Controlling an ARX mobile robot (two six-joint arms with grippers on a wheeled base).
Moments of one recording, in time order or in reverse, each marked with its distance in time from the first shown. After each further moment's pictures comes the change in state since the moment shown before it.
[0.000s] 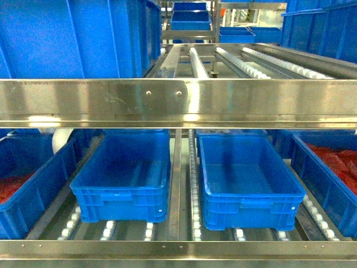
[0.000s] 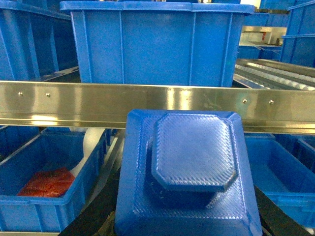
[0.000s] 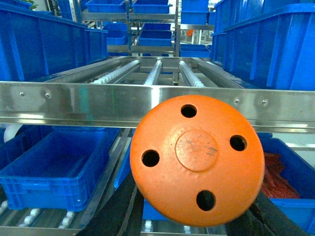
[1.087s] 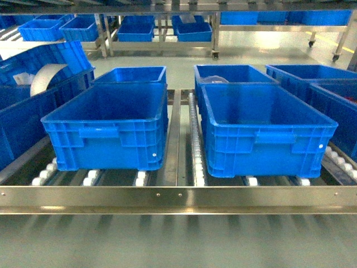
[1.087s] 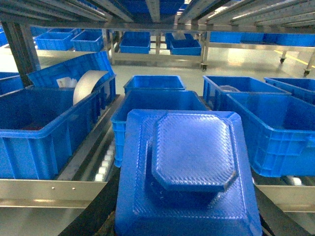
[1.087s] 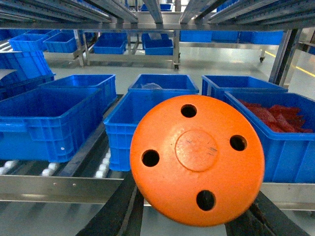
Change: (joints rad) left arm 0.000 0.000 0.000 0.000 0.001 0.000; right arm 0.000 0.000 0.000 -0.001 0.003 0.004
